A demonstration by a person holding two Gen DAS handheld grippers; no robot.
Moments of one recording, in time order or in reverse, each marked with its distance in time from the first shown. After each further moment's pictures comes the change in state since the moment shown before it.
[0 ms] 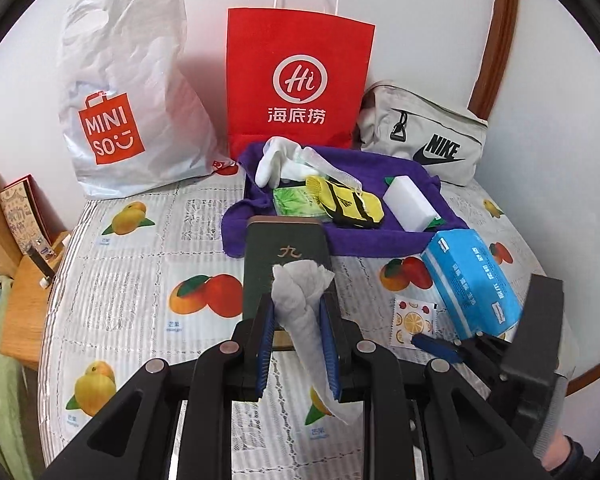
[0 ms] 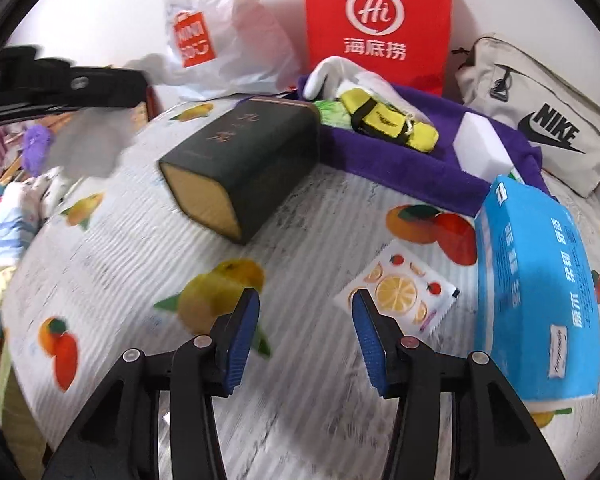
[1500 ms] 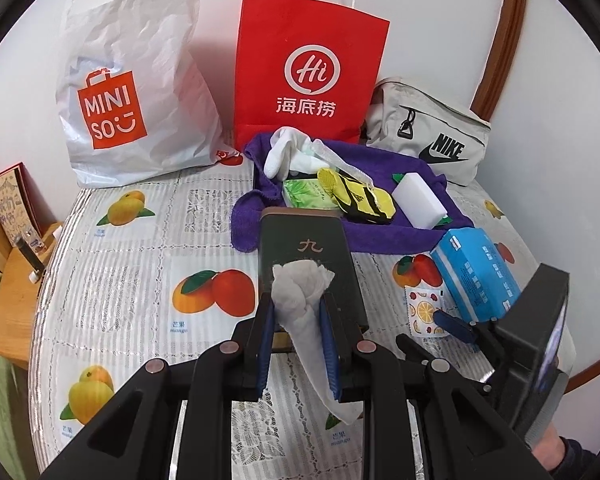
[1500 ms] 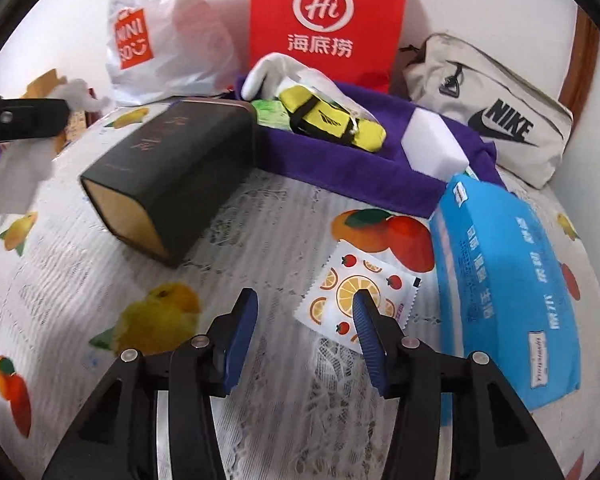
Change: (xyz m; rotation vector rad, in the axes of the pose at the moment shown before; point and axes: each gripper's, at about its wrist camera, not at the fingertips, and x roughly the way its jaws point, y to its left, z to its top) left arm 0.015 0.024 -0.004 -0.027 0.012 -0.042; right arm 0.021 -0.006 0.007 0.063 0.002 -0.215
